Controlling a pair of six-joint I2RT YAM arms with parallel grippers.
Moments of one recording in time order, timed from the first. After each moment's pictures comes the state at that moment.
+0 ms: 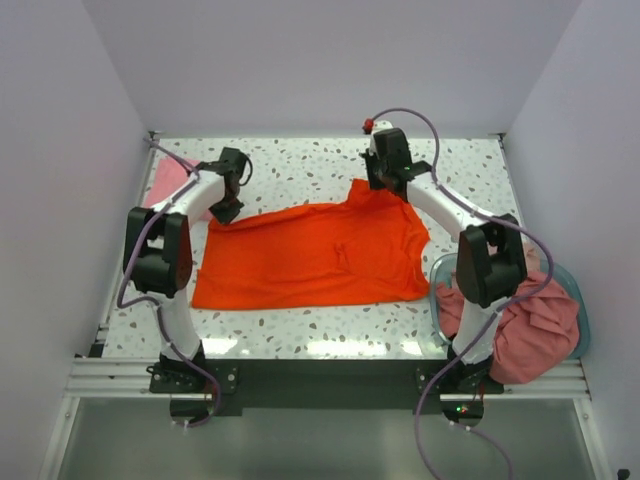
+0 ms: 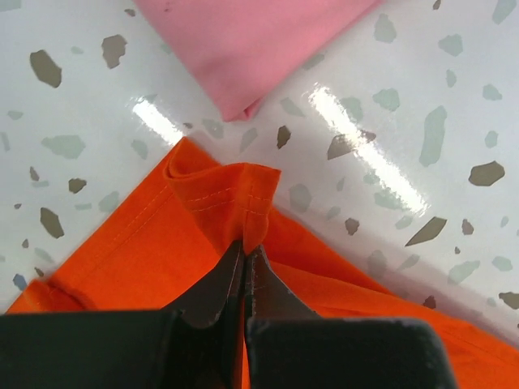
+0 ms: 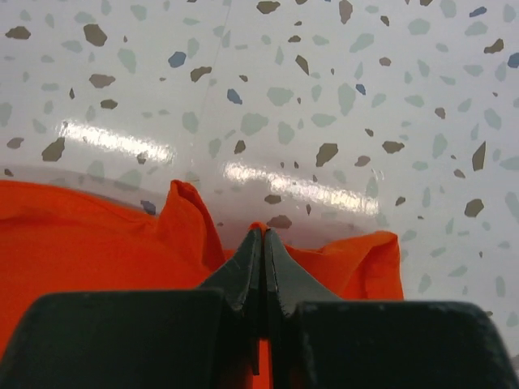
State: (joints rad) left arm -0.19 1.96 1.49 -0.84 -0.45 -0.94; right arm 0.39 1.92 1.56 -0.33 0.16 0.06
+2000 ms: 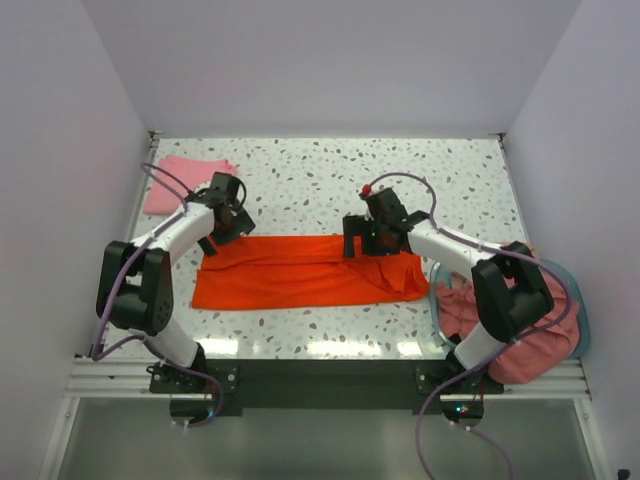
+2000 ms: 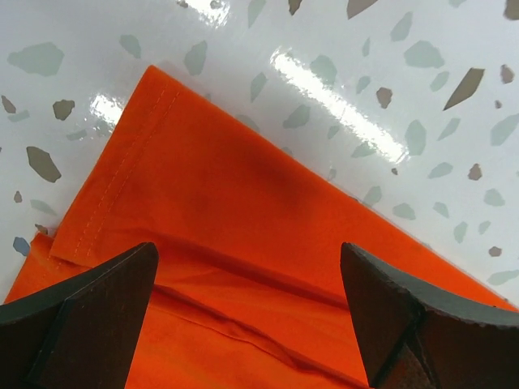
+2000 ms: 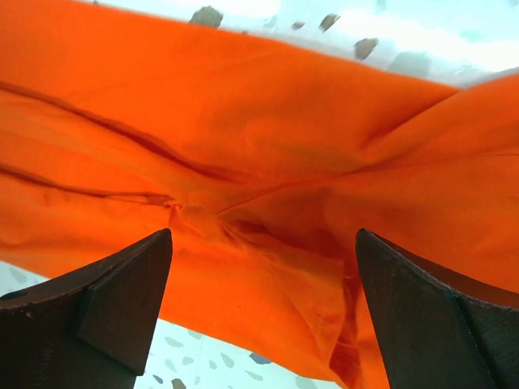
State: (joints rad) left arm -0.21 1.64 1.11 -0.66 -0.30 -0.83; right arm 0.53 1.63 1.04 -0.40 -0.05 0.41
